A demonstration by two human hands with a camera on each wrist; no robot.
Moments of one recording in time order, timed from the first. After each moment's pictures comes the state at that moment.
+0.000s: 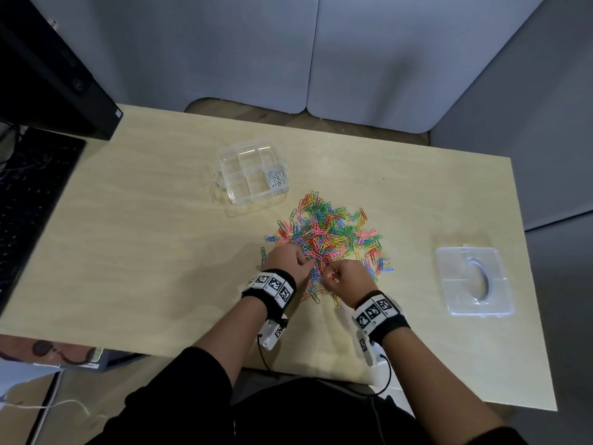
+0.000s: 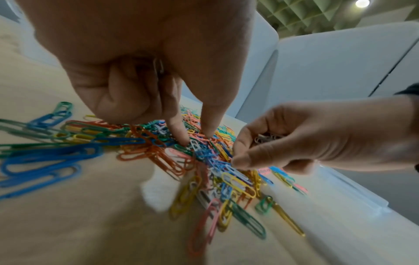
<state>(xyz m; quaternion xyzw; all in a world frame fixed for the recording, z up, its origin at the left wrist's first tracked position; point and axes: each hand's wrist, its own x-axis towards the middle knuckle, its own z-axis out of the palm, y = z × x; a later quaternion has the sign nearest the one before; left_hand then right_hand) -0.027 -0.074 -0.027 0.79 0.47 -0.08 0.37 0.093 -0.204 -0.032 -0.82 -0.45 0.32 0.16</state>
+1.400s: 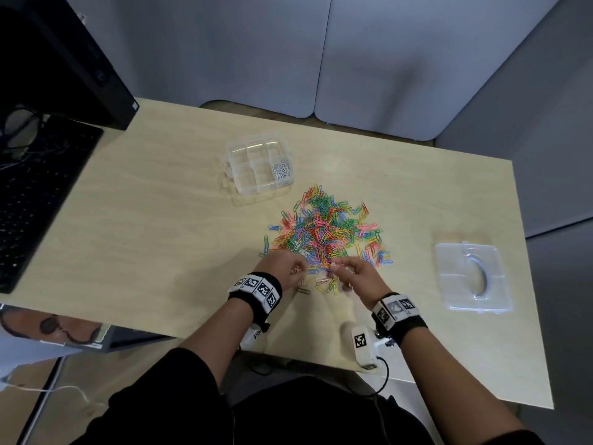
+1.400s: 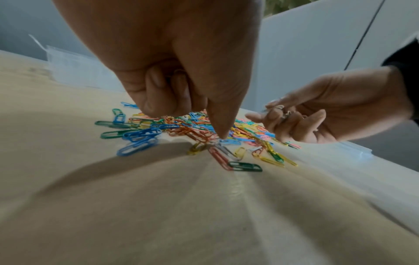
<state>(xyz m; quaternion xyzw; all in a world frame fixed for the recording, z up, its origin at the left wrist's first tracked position) -0.072 -0.089 -0.022 0.89 0.29 -0.08 0.35 0.094 -0.237 -0.035 -0.69 -0.17 0.52 0.47</state>
